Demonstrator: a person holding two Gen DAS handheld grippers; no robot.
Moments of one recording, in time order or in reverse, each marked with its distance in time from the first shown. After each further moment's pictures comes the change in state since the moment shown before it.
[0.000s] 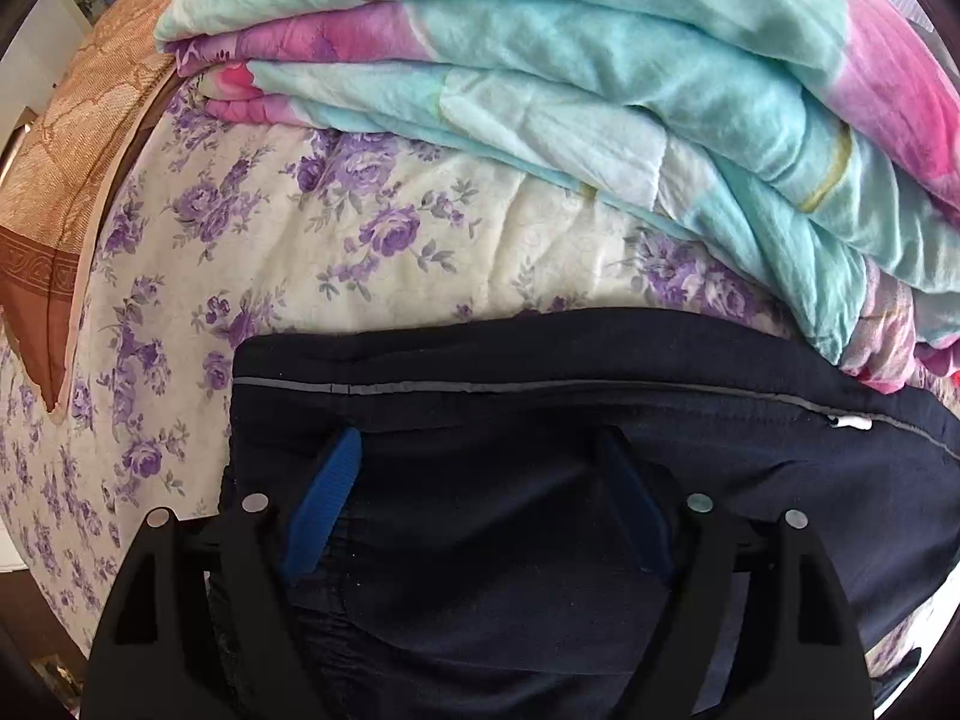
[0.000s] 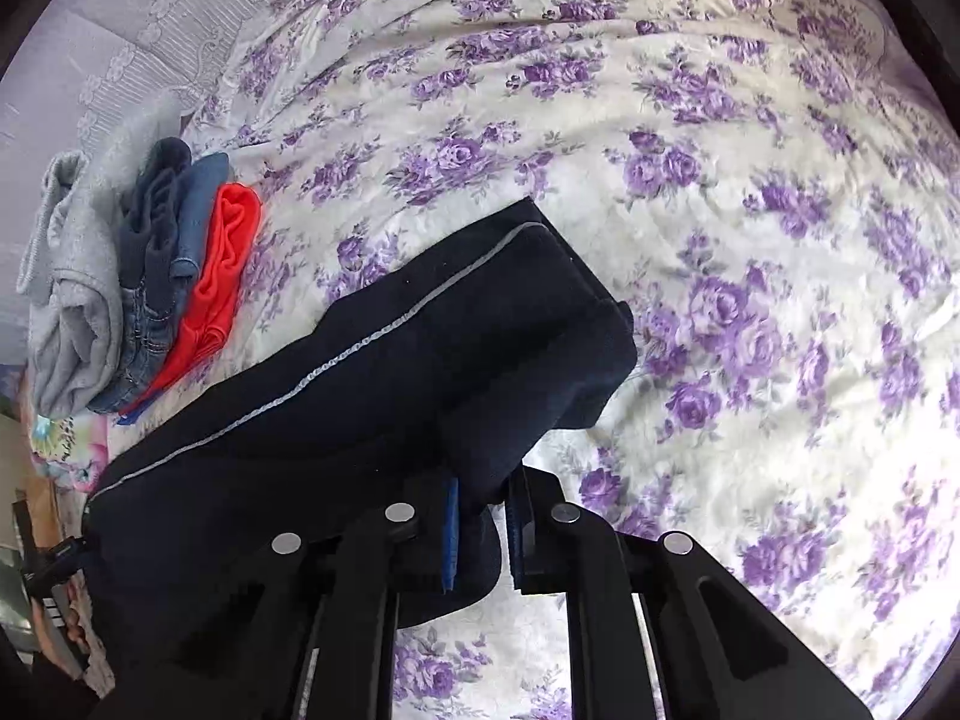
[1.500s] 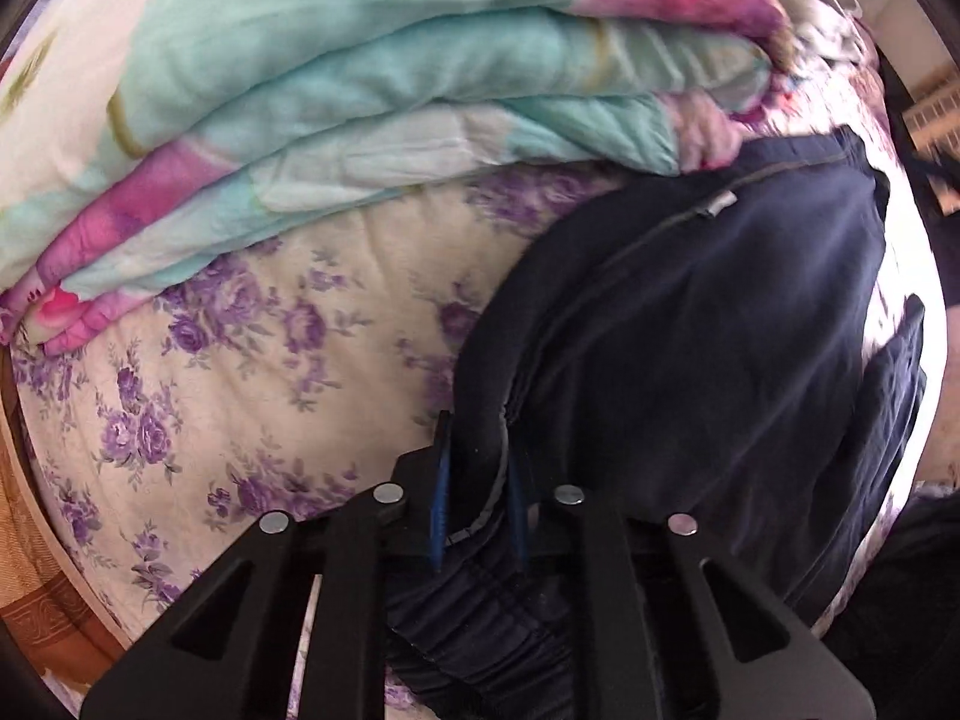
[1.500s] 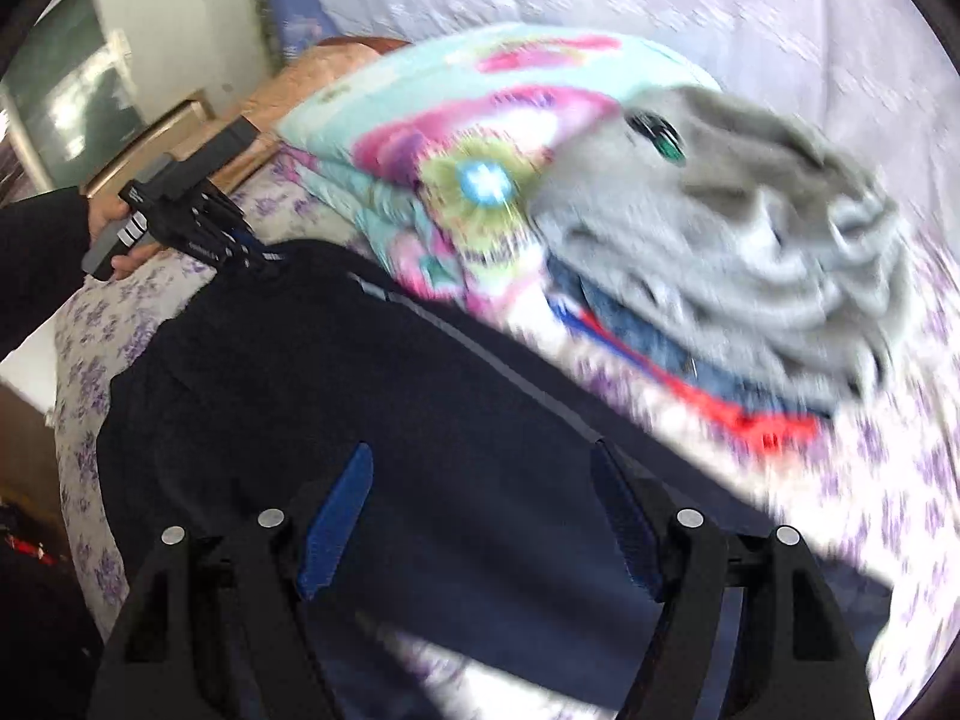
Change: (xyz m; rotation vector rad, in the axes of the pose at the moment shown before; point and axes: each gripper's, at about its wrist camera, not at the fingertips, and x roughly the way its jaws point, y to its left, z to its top) left arm -0.043 0.039 -0.007 0.722 0.082 -0.330; right arm -0.039 0.328 -0.104 -1.130 -0.067 0.319
